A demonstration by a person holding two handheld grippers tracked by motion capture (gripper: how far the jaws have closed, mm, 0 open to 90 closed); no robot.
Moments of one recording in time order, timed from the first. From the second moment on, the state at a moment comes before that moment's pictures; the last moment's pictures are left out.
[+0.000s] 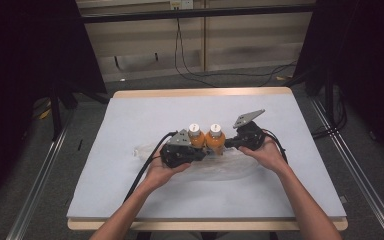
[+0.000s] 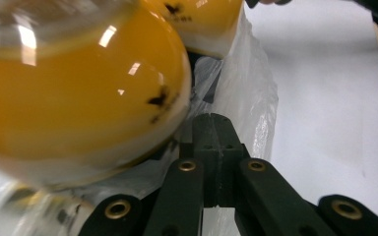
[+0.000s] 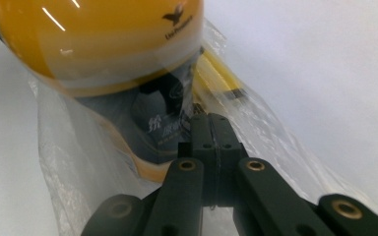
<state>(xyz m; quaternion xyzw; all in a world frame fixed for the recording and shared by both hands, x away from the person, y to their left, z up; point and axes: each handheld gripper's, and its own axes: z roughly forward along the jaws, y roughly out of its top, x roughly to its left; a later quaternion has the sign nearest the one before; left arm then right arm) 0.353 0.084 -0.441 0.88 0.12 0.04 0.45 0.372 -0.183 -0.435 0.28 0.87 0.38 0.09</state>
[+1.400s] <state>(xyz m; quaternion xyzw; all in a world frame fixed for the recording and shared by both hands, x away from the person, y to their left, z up) 0.337 0.053 -0.481 0.92 0.11 0.07 0.38 0.409 -0.160 -0.481 0.33 0.87 0.36 0.04</state>
